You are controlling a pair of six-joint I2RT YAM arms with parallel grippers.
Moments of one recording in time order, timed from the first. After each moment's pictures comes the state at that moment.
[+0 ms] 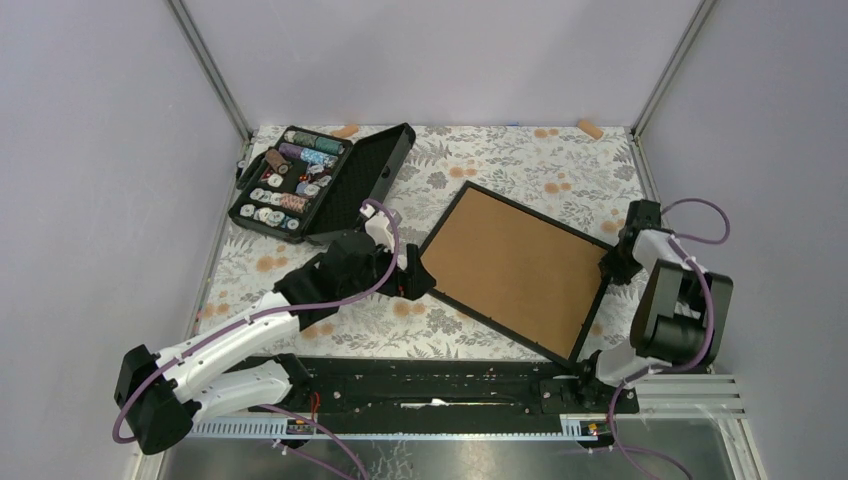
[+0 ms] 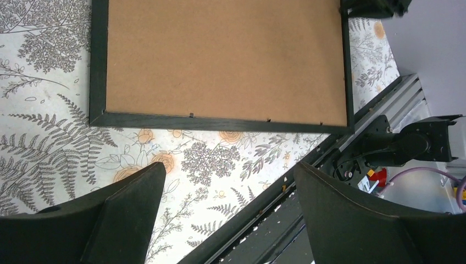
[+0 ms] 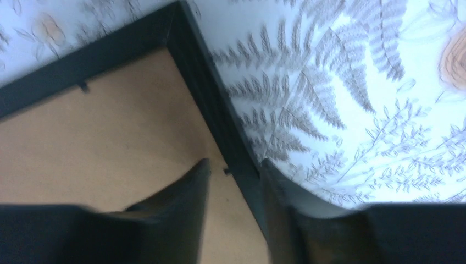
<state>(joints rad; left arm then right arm) -0.82 0.99 0.74 -0.26 0.08 -0.58 -0.31 1.48 0.78 -0.54 0.16 0.61</state>
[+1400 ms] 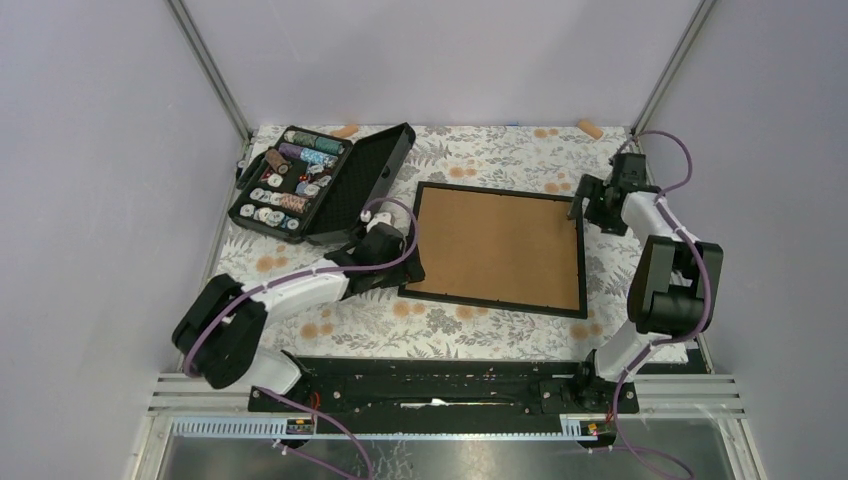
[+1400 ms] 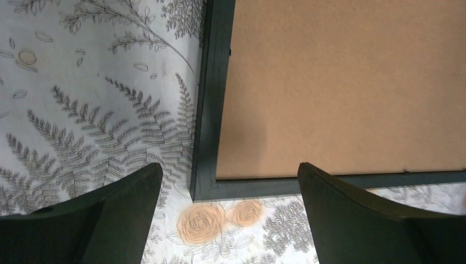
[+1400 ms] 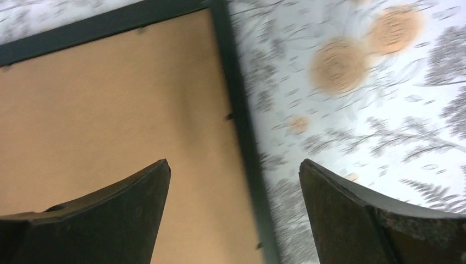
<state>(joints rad) -0.70 1.41 0.74 -0.21 -0.12 -0.78 -0.19 1.72 1.16 -0.45 -0.07 0.21</state>
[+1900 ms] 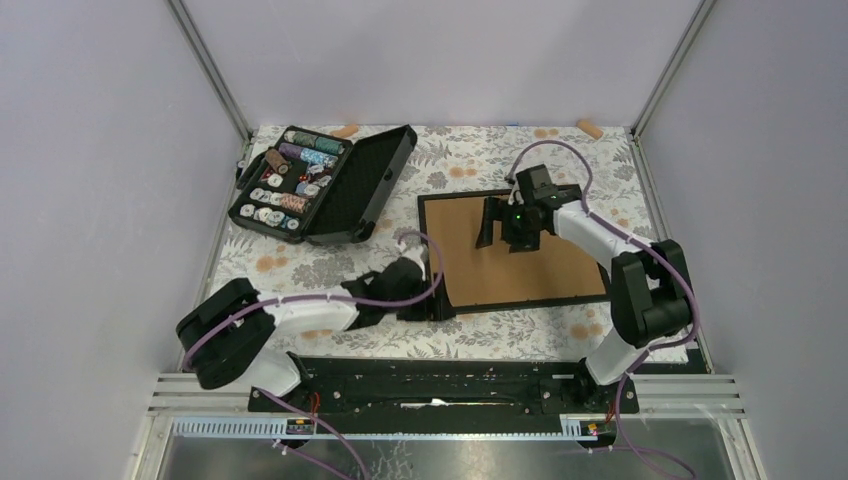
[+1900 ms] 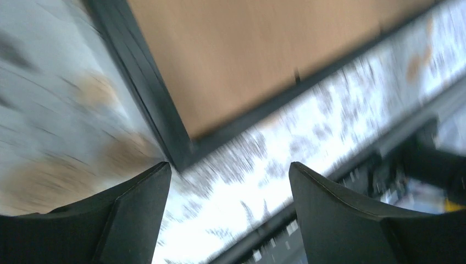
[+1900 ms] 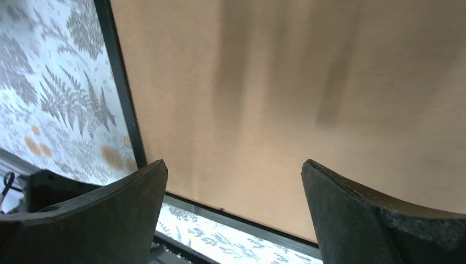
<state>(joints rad) -0.90 1.45 0.61 0.06 0.05 -0.86 0.32 1.65 1.12 -0.54 -0.29 0.39</state>
